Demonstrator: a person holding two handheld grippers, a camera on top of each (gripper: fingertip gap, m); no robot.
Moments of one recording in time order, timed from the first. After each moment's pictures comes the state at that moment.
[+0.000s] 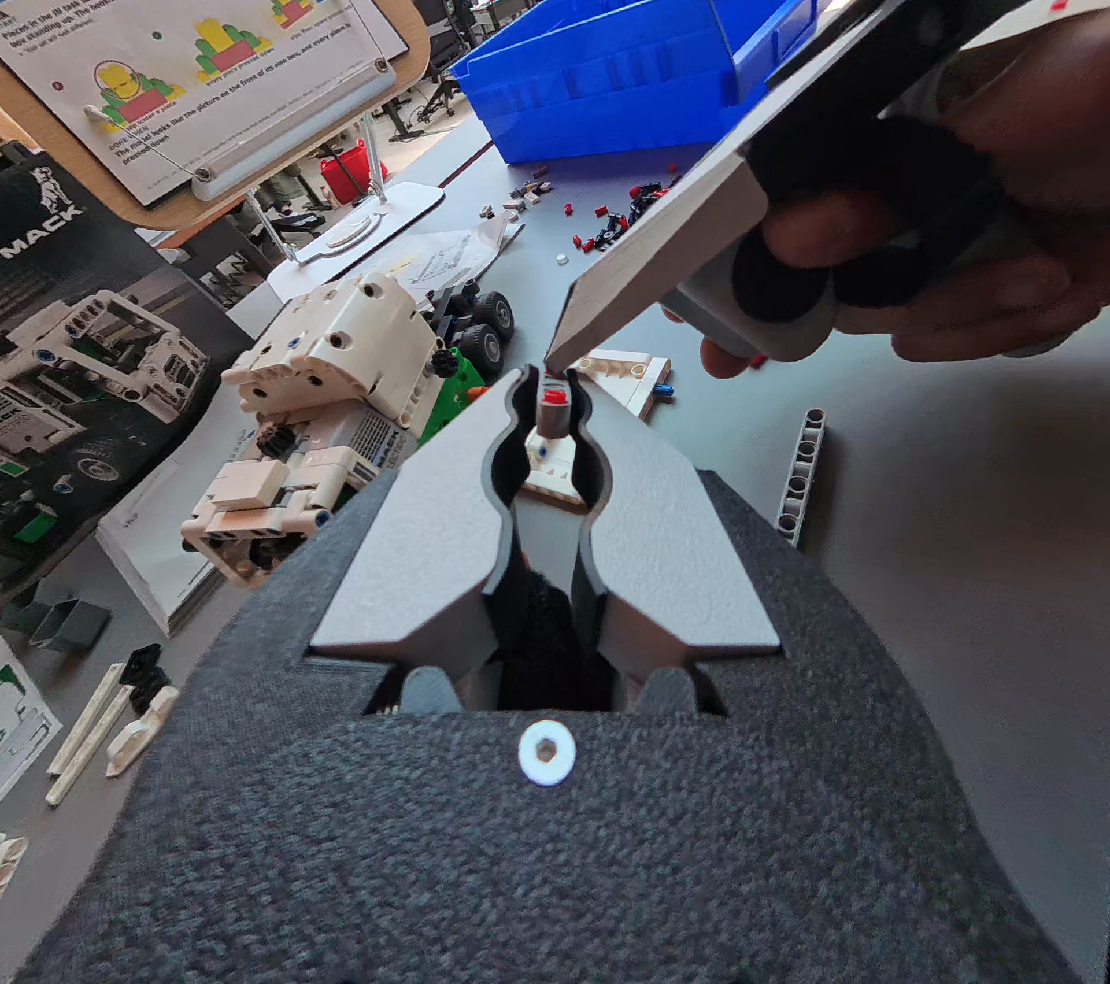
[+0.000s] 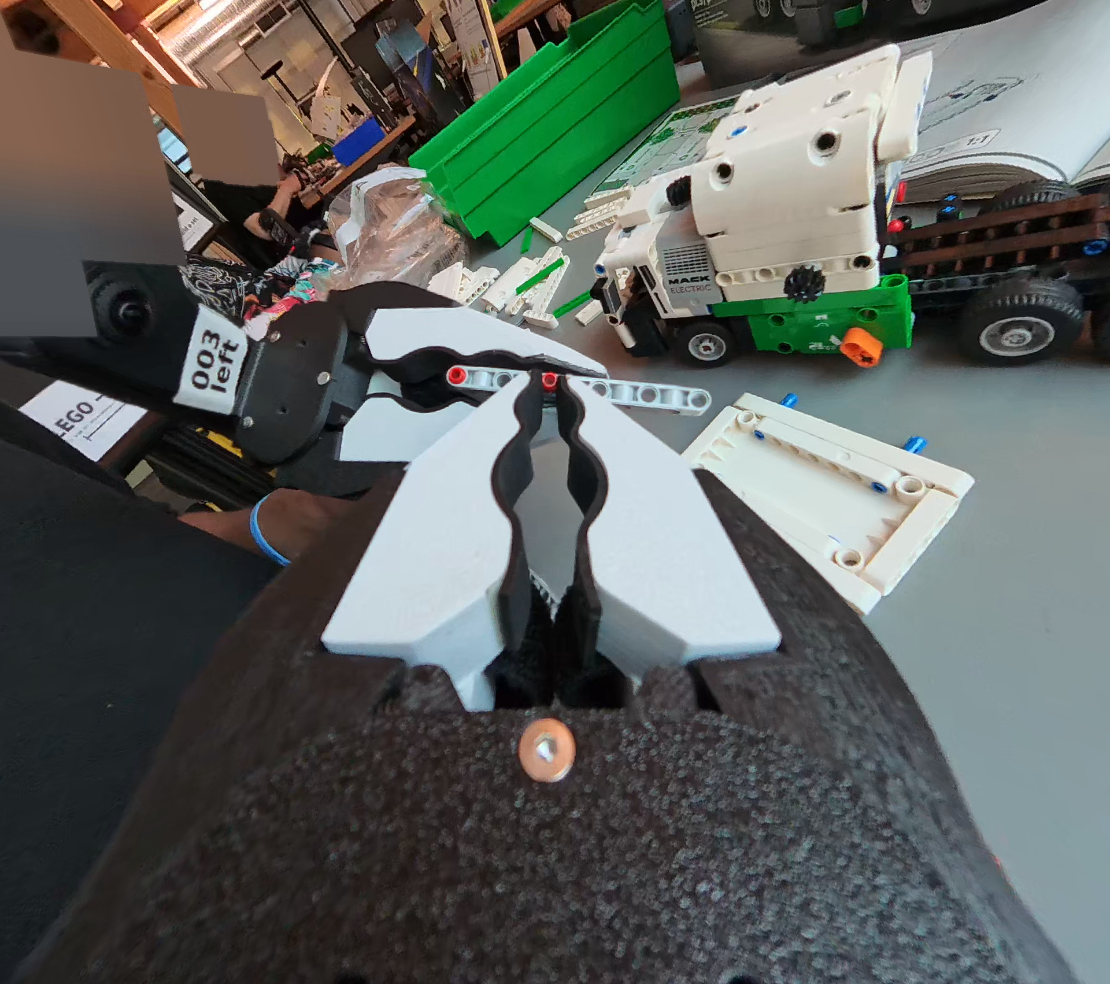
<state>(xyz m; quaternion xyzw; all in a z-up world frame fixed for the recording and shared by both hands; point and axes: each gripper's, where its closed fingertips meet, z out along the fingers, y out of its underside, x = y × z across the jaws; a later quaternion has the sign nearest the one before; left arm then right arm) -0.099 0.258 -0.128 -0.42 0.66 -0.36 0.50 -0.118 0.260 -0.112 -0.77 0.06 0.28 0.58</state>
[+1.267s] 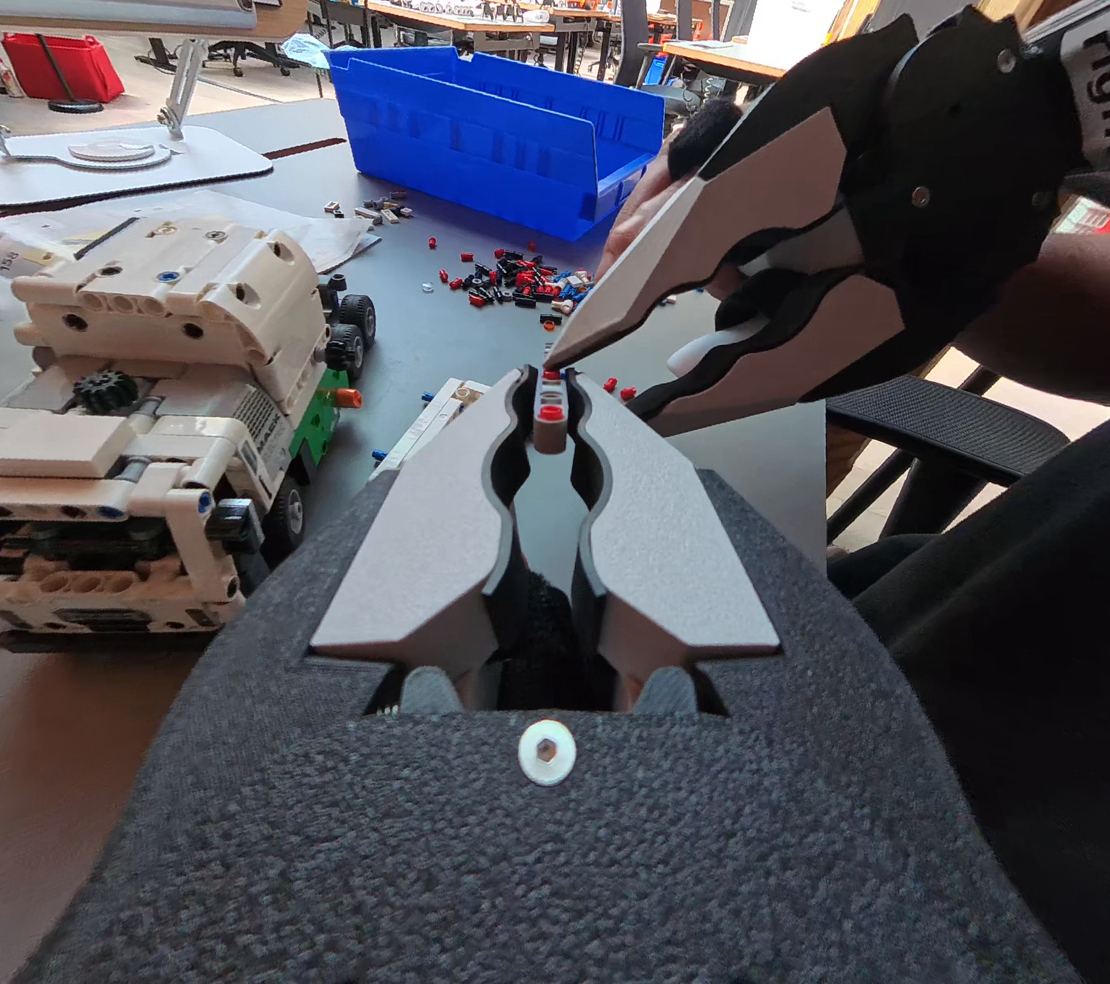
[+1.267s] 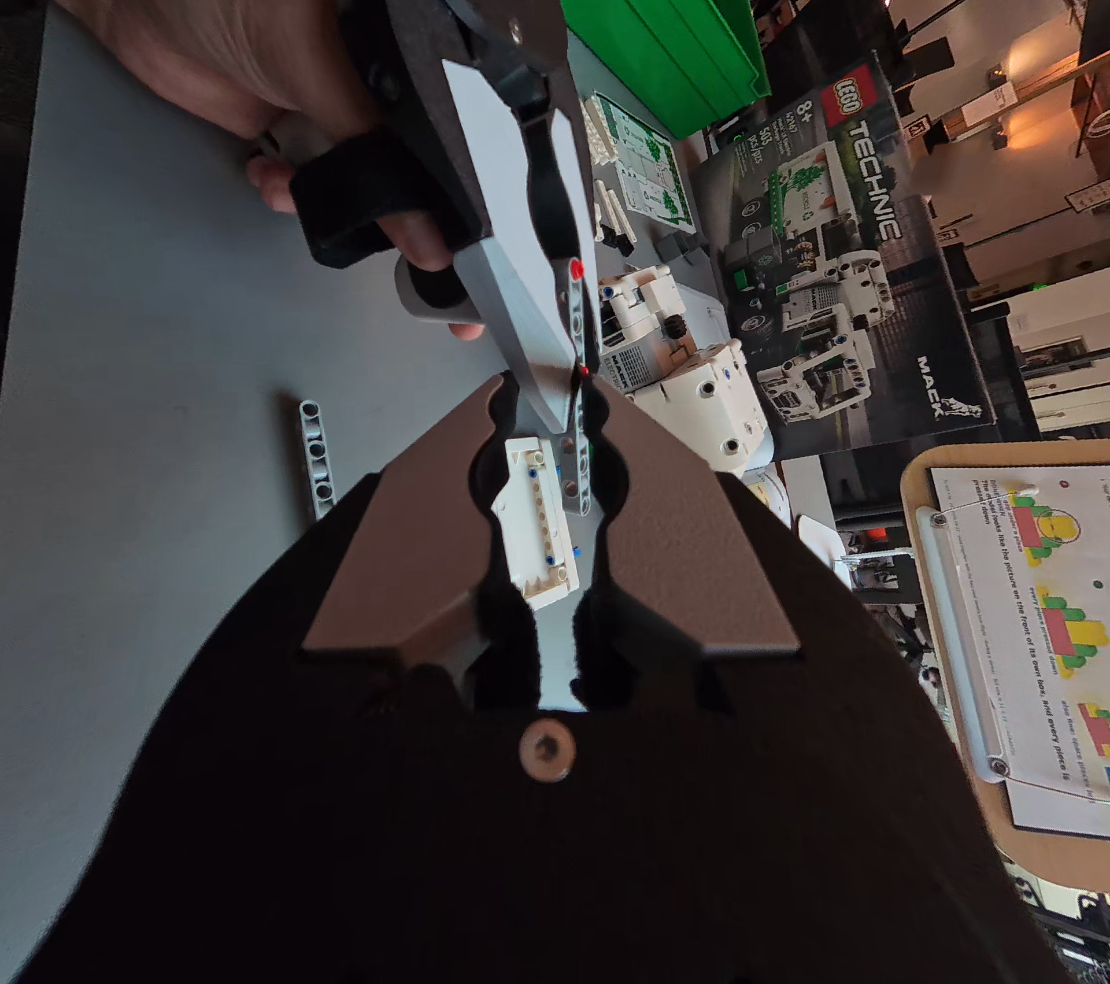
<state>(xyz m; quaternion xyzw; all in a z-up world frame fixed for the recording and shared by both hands) -0.110 0.244 -0.112 -0.47 0.61 -0.56 0.32 -0.131 0.254 -0.108 -0.74 -0.41 -0.21 0.49</state>
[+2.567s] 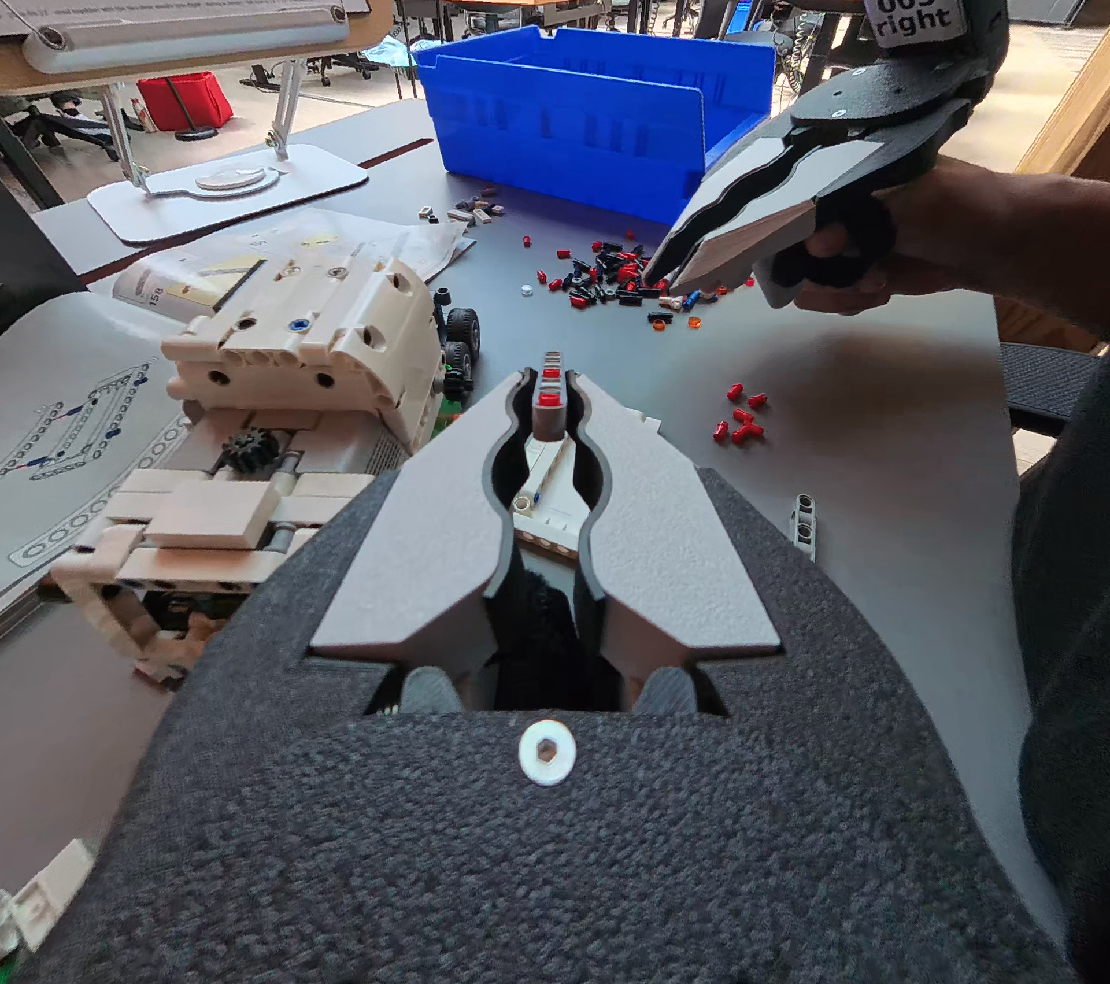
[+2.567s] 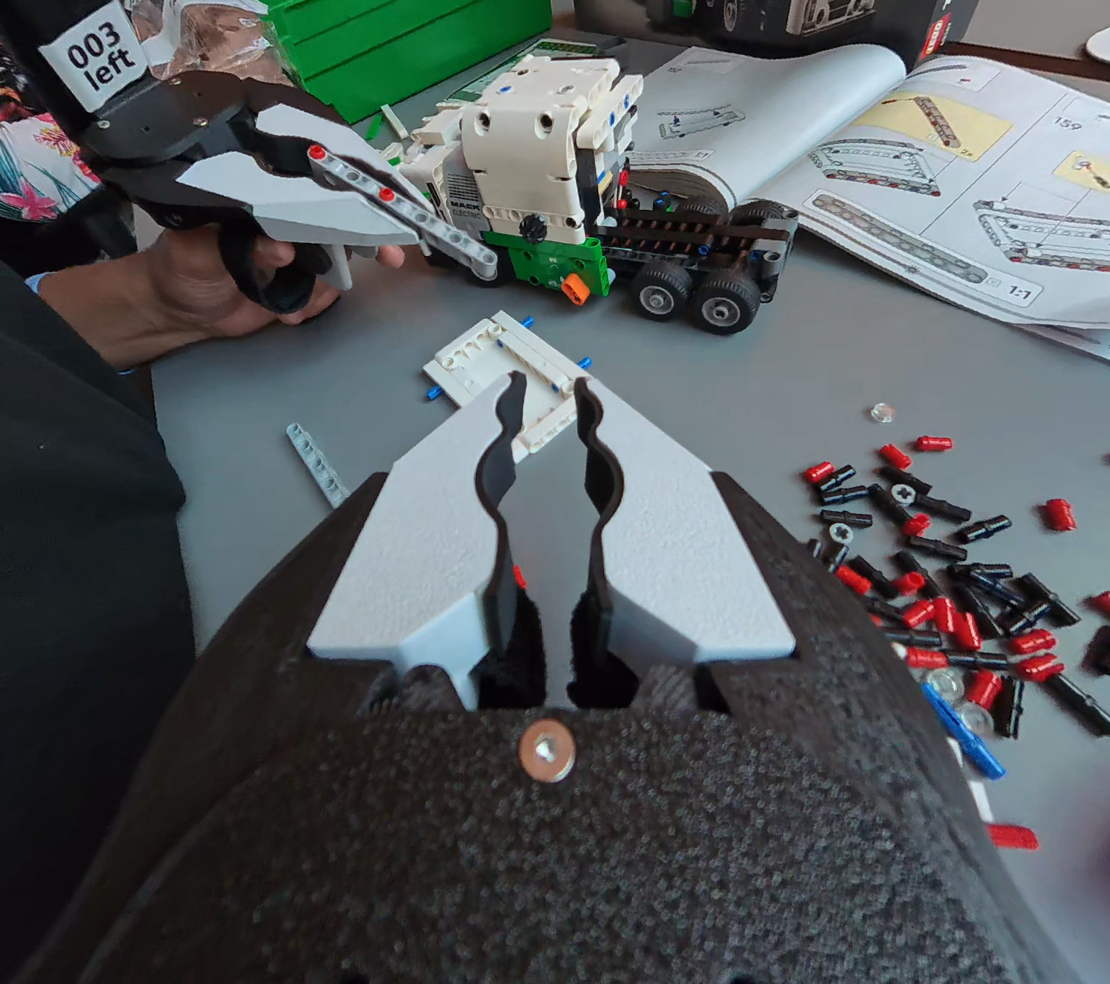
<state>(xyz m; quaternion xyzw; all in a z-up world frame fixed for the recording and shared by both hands) -0.072 0.280 -0.121 -0.47 0.62 -0.50 0.38 -0.011 0.217 -0.135 -0.83 -0.02 0.14 0.54</state>
